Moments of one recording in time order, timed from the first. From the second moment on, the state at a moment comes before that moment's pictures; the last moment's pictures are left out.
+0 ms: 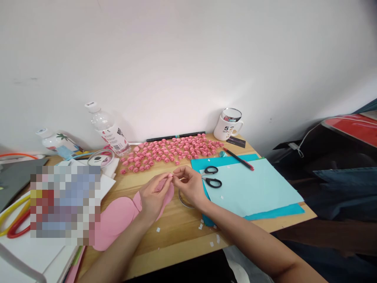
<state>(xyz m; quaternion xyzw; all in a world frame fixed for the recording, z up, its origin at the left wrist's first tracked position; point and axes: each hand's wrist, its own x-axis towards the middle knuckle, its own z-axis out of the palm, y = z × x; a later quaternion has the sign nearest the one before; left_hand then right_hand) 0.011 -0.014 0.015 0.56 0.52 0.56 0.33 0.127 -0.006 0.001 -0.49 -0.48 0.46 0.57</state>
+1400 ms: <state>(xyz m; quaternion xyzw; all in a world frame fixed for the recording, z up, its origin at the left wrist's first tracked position) 0.006 -0.004 -0.015 0.66 0.46 0.52 0.29 0.124 -0.006 -0.001 -0.50 -0.49 0.44 0.57</state>
